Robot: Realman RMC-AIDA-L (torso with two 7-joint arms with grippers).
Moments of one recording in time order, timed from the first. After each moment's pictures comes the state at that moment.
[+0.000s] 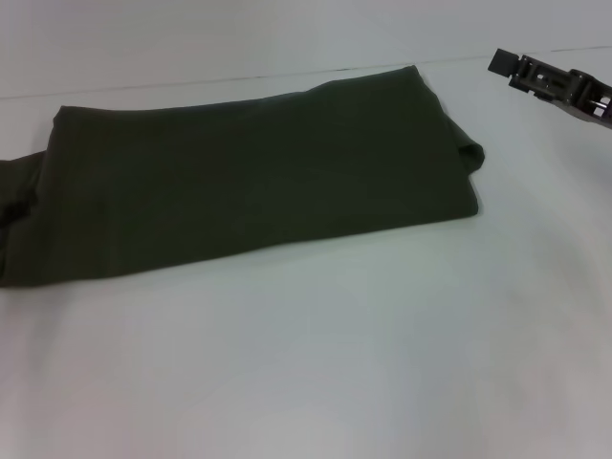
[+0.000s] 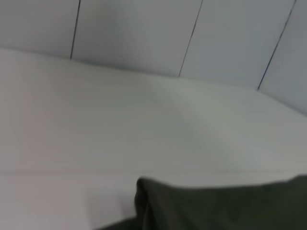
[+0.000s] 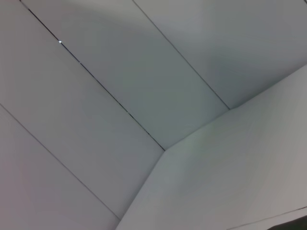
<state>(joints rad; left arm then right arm) -0.42 -2.16 0.44 0.86 2.05 1.16 -1.61 0.44 1.99 -0.59 -0.61 -1.64 -1.39 1.87</state>
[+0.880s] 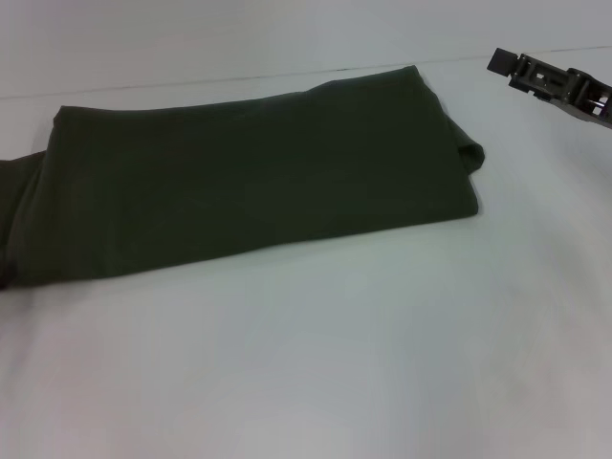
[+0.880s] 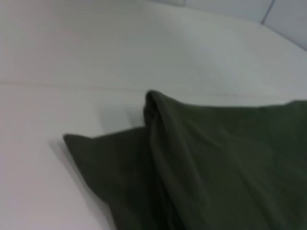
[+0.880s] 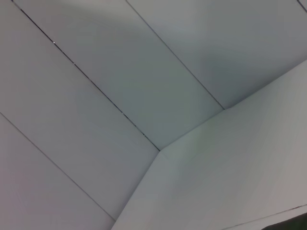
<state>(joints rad) -0.40 -2.13 0.31 0.91 2.31 1.35 -1.69 0.45 1.99 -0.59 -0.60 -1.65 -1.36 1.87</state>
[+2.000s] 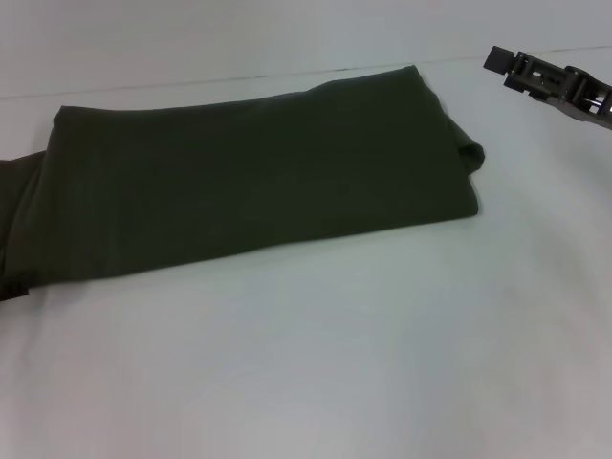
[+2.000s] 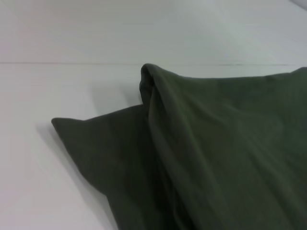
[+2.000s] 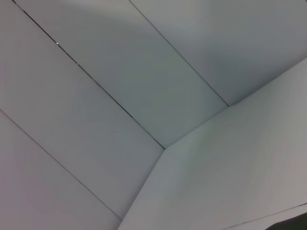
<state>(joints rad) -0.46 -2.11 0.34 0.84 2.41 1.27 -1.70 0.45 1.99 -0.59 -0.60 -1.65 -1.38 1.90</state>
